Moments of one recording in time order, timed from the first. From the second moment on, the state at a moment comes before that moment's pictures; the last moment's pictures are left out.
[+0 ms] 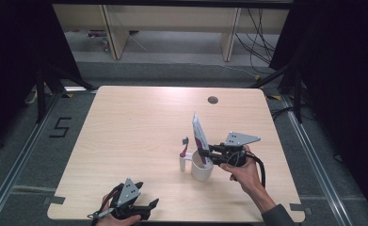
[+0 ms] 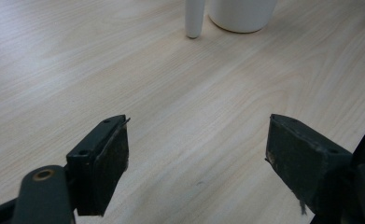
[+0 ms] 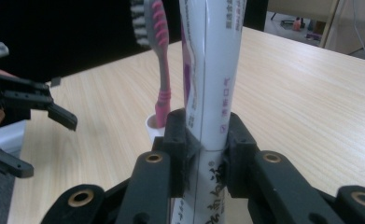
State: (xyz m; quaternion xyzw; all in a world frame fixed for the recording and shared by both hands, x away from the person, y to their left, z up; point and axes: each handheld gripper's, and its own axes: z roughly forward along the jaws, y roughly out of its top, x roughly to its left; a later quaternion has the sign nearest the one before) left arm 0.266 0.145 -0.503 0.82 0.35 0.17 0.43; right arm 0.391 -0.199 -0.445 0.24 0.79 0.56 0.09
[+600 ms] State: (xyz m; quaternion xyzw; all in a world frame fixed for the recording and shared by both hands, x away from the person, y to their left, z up) left arm 0.267 0.145 -0.503 0.82 0.35 0.17 0.43; right arm 0.385 -0.194 -0.457 0.22 0.82 0.51 0.11
